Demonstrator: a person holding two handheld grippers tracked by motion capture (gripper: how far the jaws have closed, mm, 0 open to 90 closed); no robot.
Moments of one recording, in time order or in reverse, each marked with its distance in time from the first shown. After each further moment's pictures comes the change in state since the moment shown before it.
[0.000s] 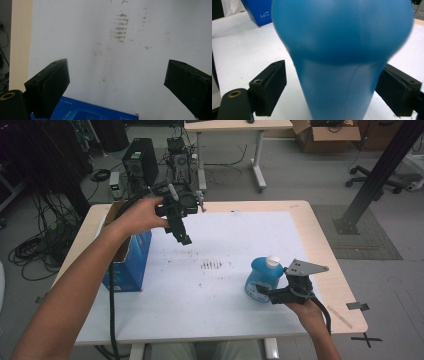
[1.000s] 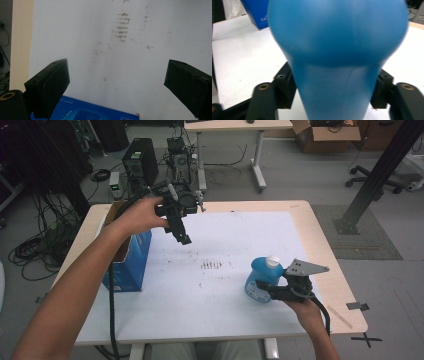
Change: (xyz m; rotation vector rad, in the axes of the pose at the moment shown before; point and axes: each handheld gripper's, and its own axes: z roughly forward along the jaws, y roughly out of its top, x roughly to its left) left arm 0.001 -0.001 0.001 0.005 0.005 -0.004; right arm -0.002 -0.001 0.002 -0.028 0.008 -0.004
